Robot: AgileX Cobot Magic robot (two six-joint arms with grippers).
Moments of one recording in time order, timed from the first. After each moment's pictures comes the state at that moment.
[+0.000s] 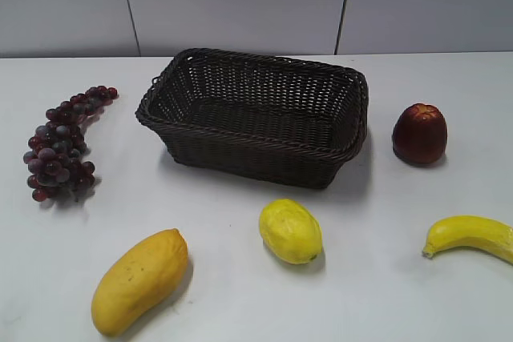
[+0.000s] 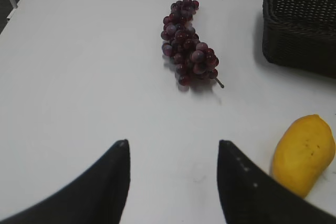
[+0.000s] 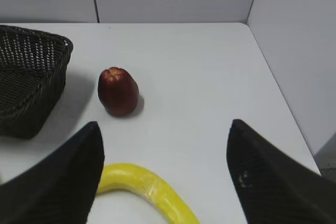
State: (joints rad) left arm -0.03 -0.01 -0.48 -0.07 1.09 0.06; right arm 0.05 0.36 -0.57 -0.06 0.66 0.11
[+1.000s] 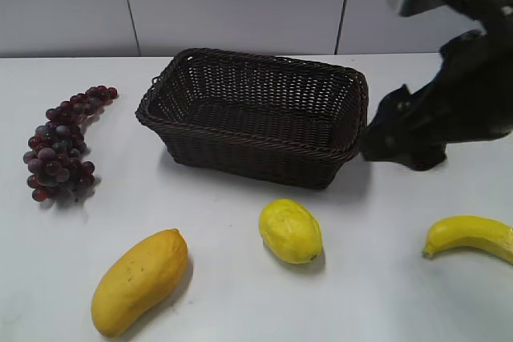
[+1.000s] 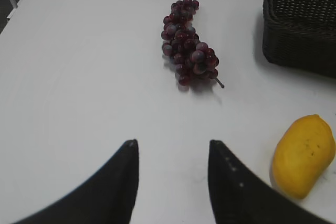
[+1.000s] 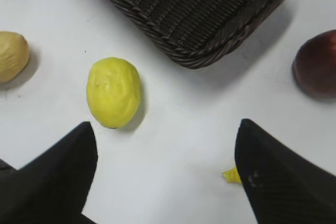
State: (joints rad) left arm -0.03 -0.01 -0.48 -0.07 1.09 0.06; right arm 0.59 1.24 -0.90 0.08 0.68 0.04
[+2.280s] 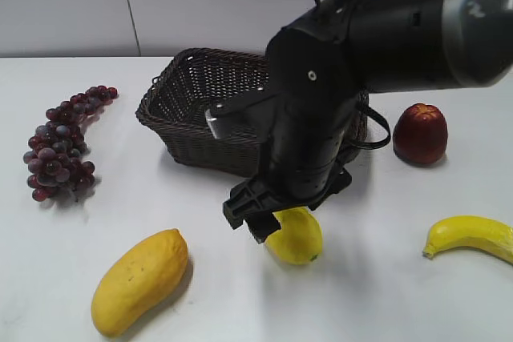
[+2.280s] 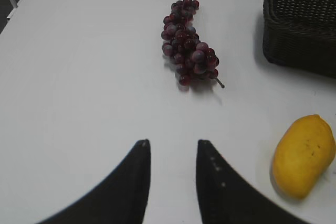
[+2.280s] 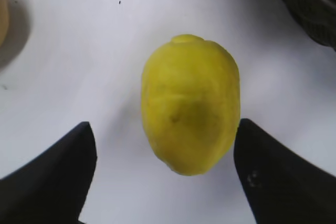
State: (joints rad) left arm -0.03 -0.01 -0.48 -0.08 1.09 0.06; right arm 0.82 1.89 -1.22 -0.01 0.82 0.31
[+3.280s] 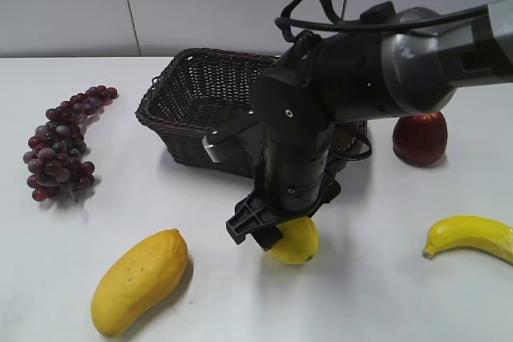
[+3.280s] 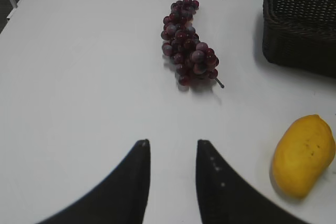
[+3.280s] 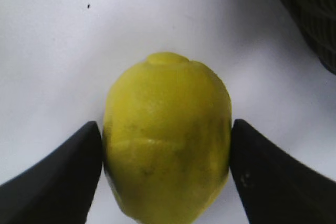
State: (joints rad) left arm -0.03 -0.01 -0.48 -0.08 1.09 0.06; right arm 0.82 1.99 -1.23 -0.08 0.76 0.29
